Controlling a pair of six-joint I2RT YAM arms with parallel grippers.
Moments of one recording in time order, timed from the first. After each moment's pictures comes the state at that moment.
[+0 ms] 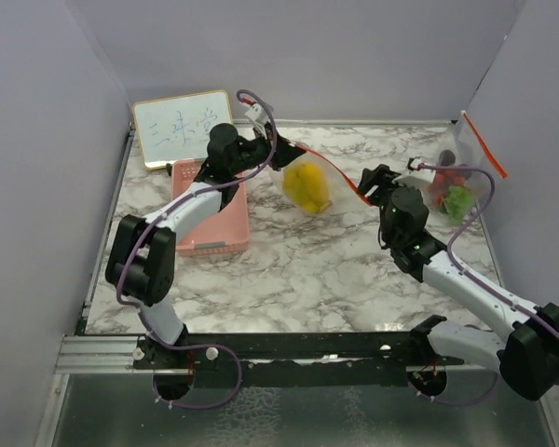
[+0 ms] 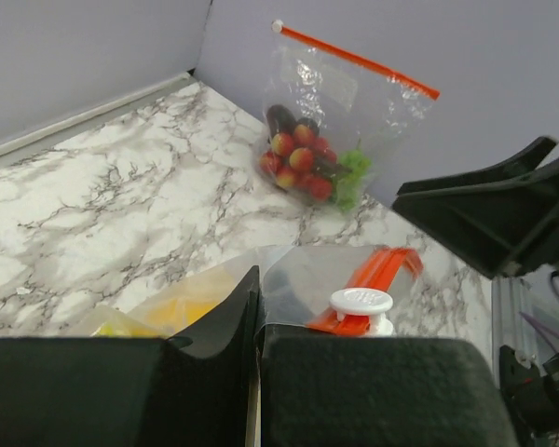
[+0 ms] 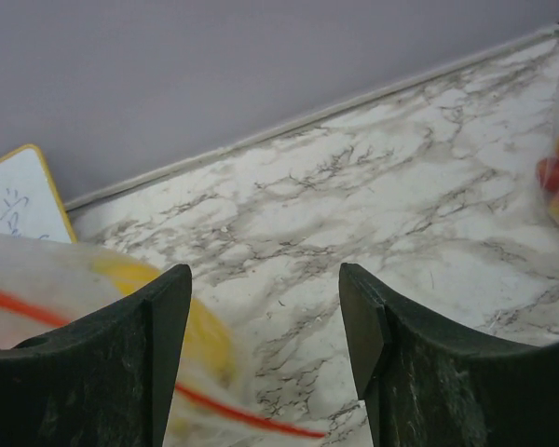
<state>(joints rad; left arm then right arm) -0.40 1.67 1.20 0.57 0.66 -0.49 0.54 1.11 0.67 0.37 0.64 0.40</state>
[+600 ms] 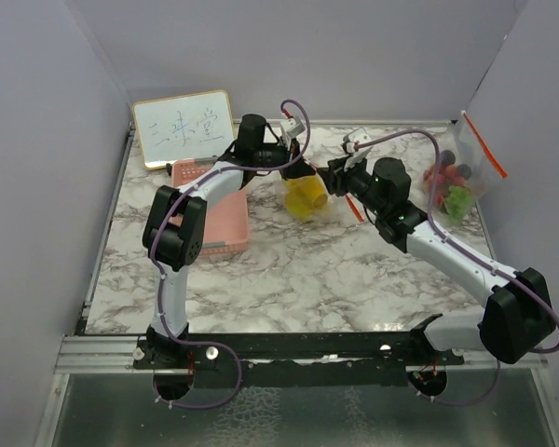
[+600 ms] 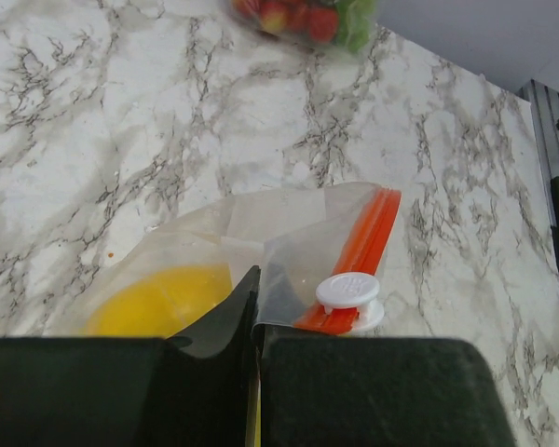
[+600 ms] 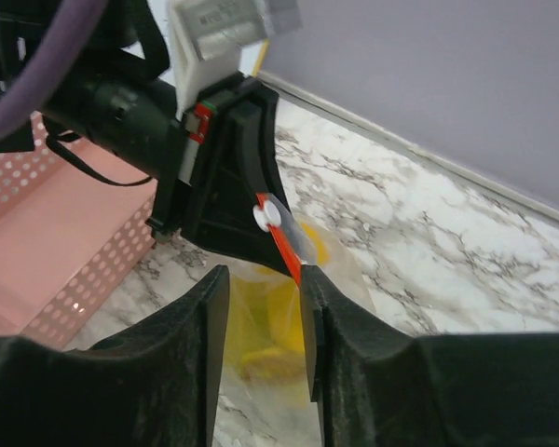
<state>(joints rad) -0.41 2.08 1.59 0.16 0.96 -0.07 0.54 1.30 0.90 0.32 -0.04 -0.04</state>
